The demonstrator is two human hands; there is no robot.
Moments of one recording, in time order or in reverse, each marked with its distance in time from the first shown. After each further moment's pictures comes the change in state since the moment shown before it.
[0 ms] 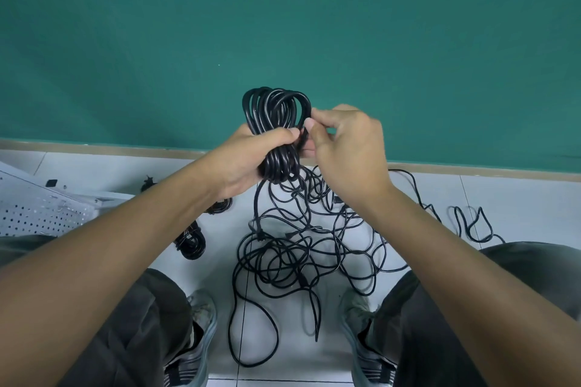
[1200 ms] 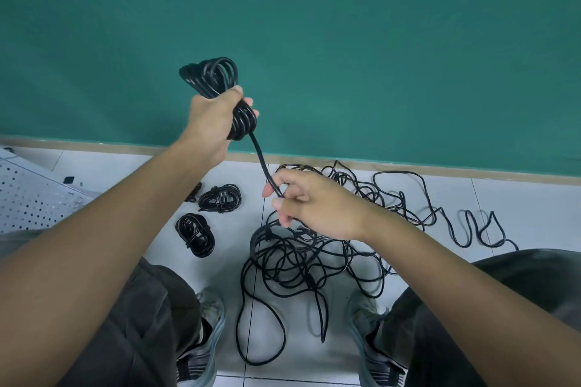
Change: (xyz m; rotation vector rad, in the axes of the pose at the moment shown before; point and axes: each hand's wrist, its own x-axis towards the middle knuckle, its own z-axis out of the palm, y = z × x) left_hand 0.027 0.022 -0.052 -0.141 0.724 0.096; right_hand -0.037 -0.011 0.012 0.252 -0.913 0.203
